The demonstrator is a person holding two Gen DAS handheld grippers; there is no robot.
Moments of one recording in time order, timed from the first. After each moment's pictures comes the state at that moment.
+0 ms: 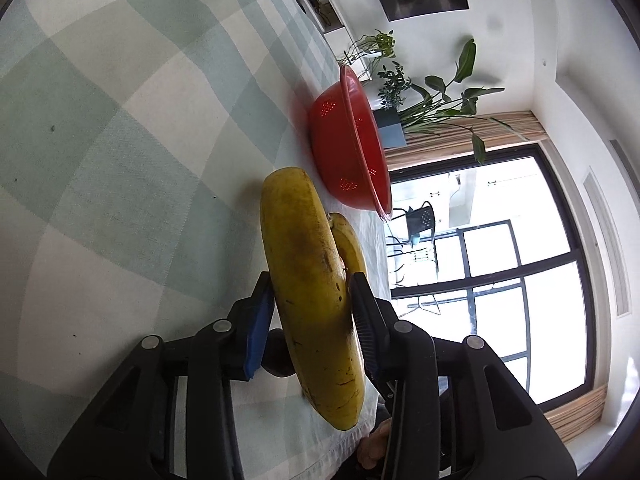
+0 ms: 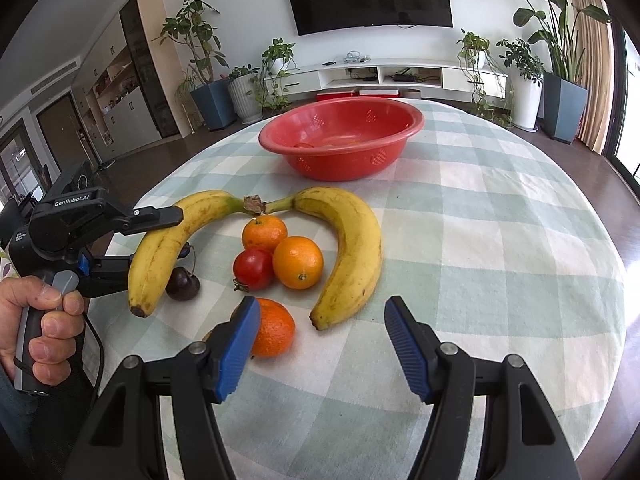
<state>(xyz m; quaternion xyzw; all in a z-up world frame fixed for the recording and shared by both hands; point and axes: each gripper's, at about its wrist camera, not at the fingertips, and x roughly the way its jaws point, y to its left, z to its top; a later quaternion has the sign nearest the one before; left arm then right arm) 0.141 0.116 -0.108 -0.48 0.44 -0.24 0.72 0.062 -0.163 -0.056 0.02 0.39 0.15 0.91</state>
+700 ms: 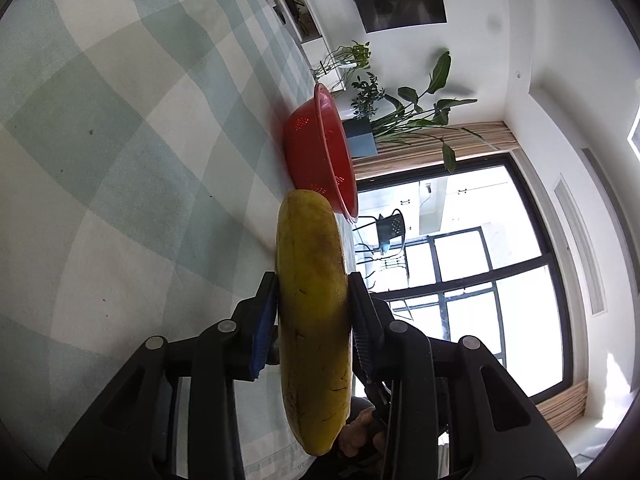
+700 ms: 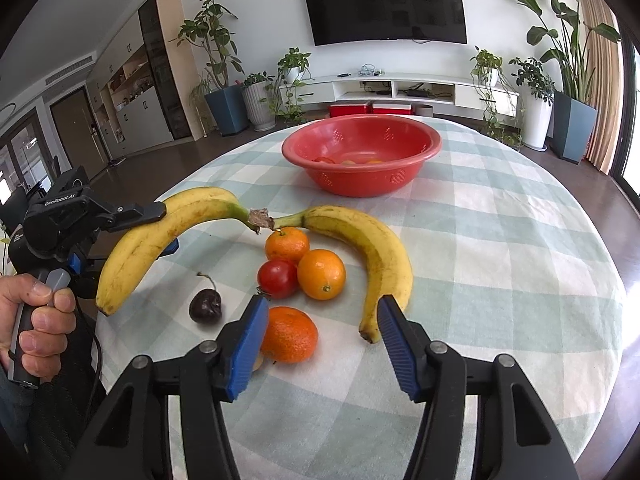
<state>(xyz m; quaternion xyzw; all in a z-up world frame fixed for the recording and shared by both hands) 0.108 0.149 -0.101 -0.50 0.40 -0.27 0.72 0.053 -0.149 -0.045 0.00 0.36 0.18 0.91</state>
